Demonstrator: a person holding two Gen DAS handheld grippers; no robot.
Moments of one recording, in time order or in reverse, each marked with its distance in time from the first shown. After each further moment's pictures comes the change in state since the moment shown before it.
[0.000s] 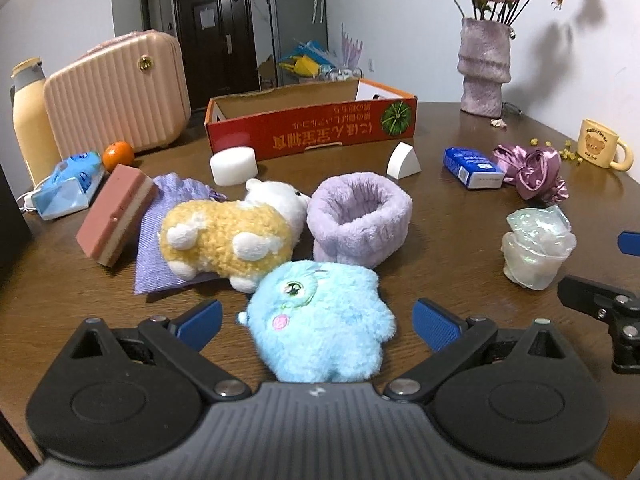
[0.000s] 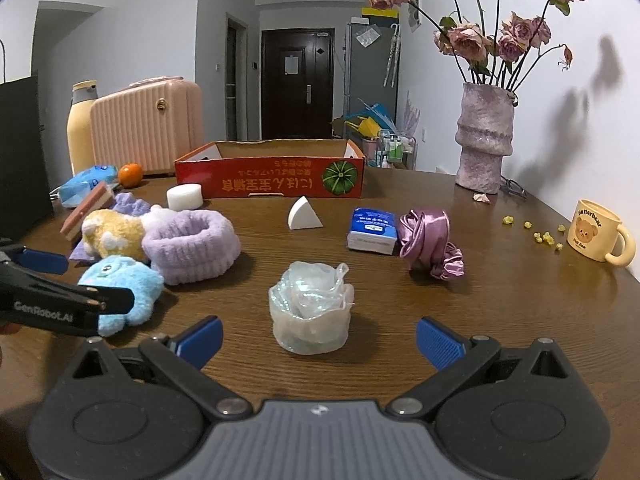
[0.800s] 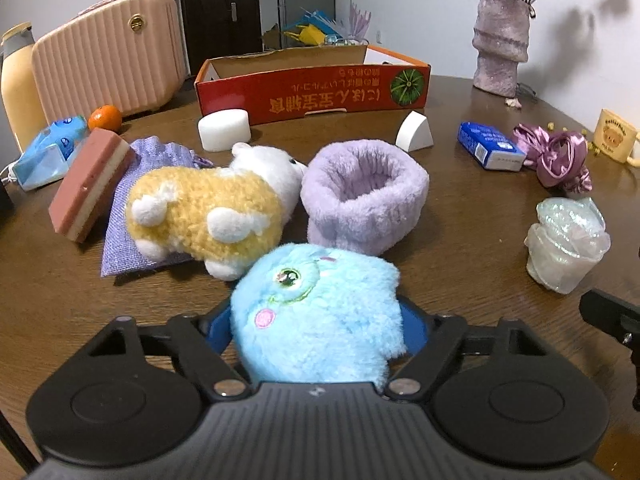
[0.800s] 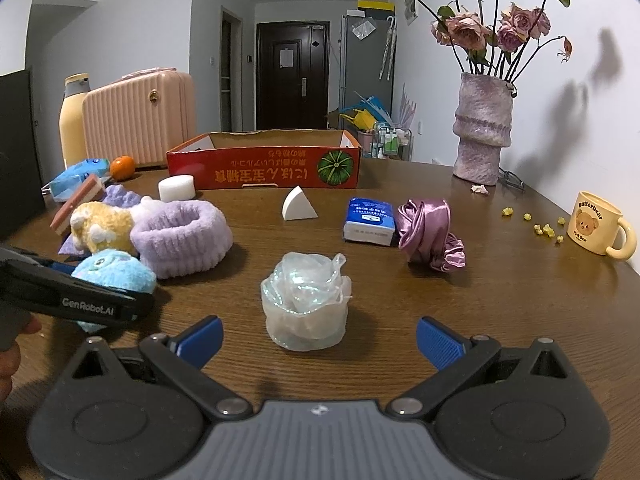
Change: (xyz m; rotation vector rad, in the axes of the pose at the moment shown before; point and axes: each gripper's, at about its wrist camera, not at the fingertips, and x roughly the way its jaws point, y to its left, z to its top) left arm 0.036 0.002 0.002 -0.050 0.087 -0.015; right arm 0.011 0.002 -0.002 0.002 0.023 -0.015
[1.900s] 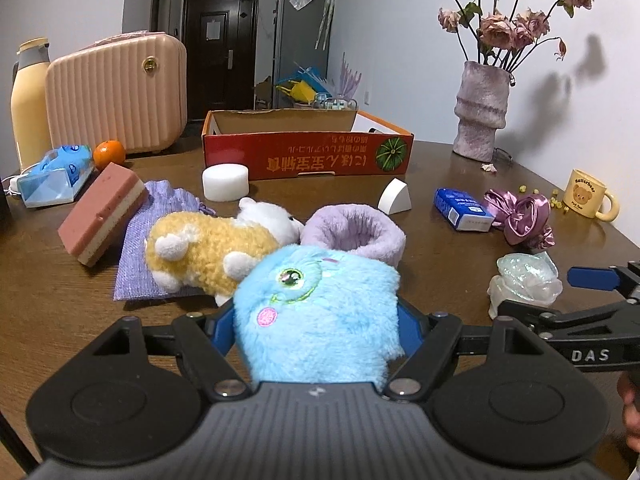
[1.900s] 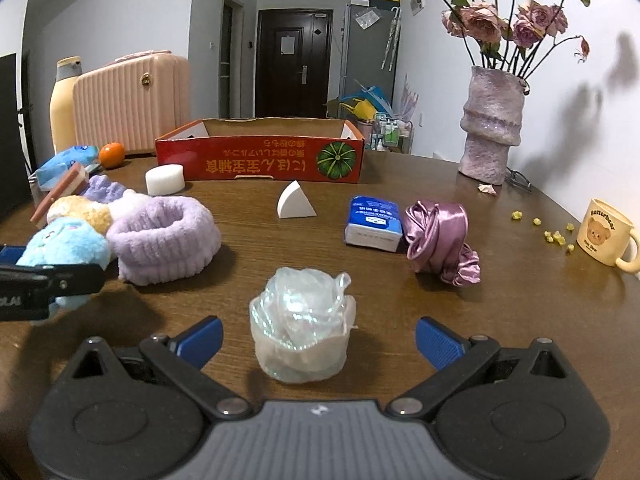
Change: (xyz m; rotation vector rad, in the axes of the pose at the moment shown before) left arm -0.037 0.011 -0.007 -0.053 -0.187 -0.071; right arm 0.036 0.003 0.017 -0.032 0.042 -0.013
